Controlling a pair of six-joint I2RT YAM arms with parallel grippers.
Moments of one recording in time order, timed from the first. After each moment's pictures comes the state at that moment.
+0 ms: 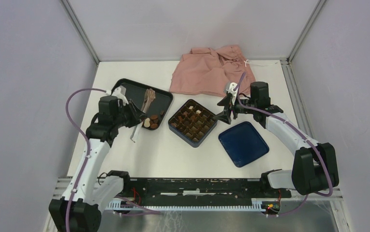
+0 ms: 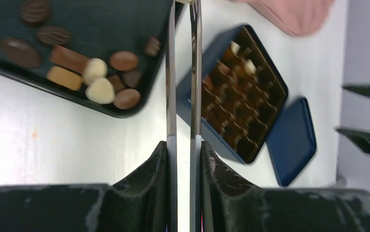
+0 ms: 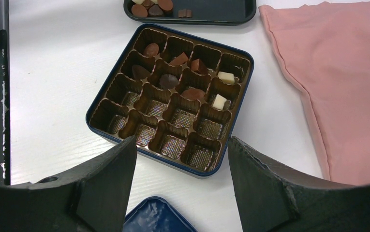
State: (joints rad) left arm -0.08 0.94 0.84 -0.56 0.23 -0.52; right arm 0.23 1.34 0.85 -0.09 -0.95 -0.49
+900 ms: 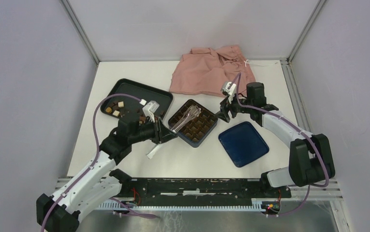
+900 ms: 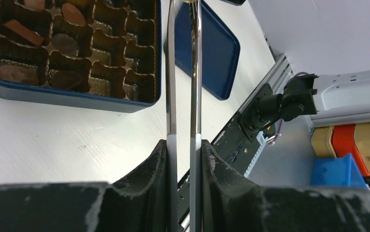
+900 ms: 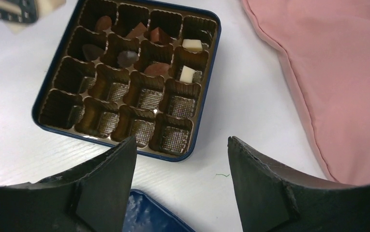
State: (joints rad) left arm -0.50 0.75 0.59 -0.23 0.51 -0.54; right arm 0.24 1.41 0.85 -0.06 -0.78 -0.48
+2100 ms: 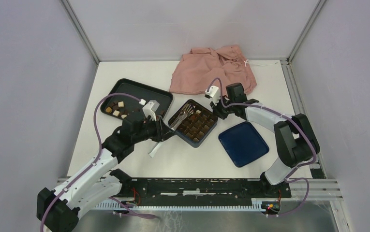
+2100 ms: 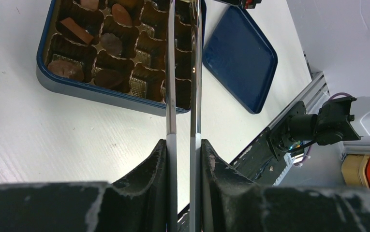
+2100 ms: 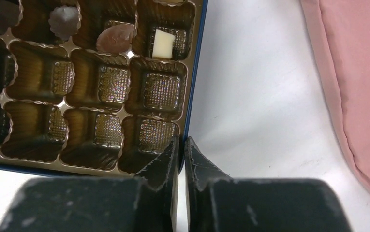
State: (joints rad) left arm -0.57 0.82 0.59 -0.23 0.31 -0.54; right arm 0.40 1.65 0.97 -0.15 -0.43 -0.49
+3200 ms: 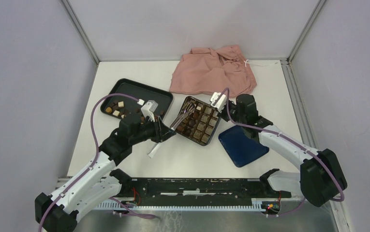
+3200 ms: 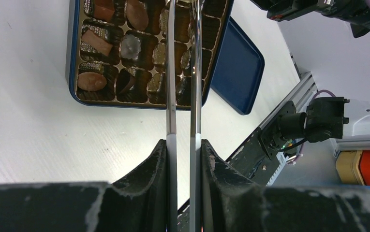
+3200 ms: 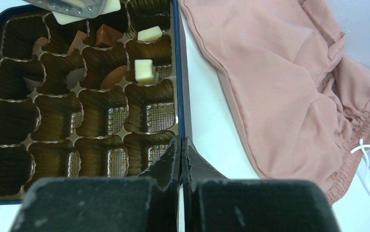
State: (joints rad) left arm -0.58 0.77 0.59 -0.23 0.32 -0.54; right arm 0.50 1.25 0.71 0.12 -0.28 -0.56
